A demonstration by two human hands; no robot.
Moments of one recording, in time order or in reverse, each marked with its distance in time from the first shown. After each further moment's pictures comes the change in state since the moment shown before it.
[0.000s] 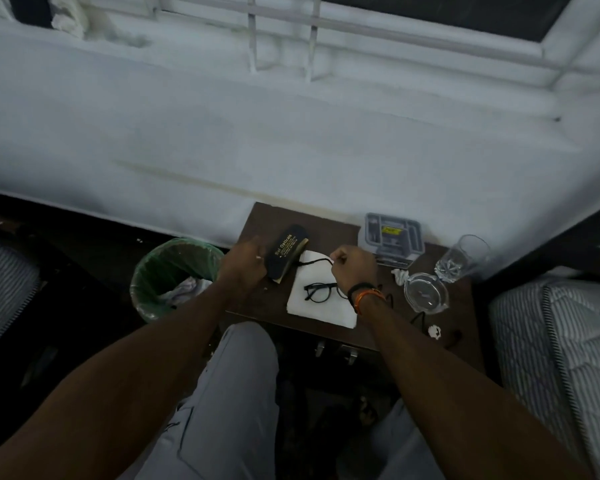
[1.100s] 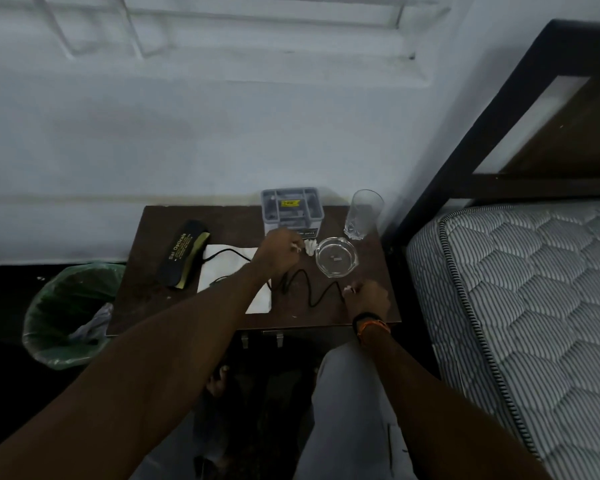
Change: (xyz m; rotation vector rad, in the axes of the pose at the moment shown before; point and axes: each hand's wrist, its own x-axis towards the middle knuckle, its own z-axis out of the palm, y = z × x) left_hand 0.023 0.216 0.128 -0.119 -0.321 0.399; right_hand -0.072 0.193 -0.084 -0.044 0.122 0.587
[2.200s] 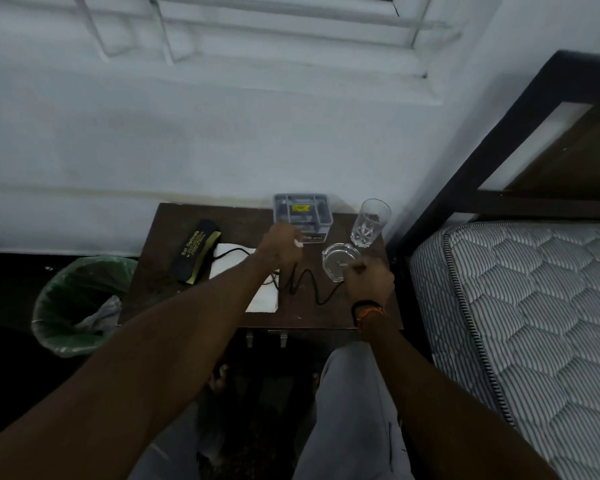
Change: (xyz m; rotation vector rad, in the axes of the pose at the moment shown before) left_hand -0.003 0.006 -0.024 0.053 0.012 -0.093; right_hand -0.013 -0.048 -0.026 0.197 0.245 -0.184
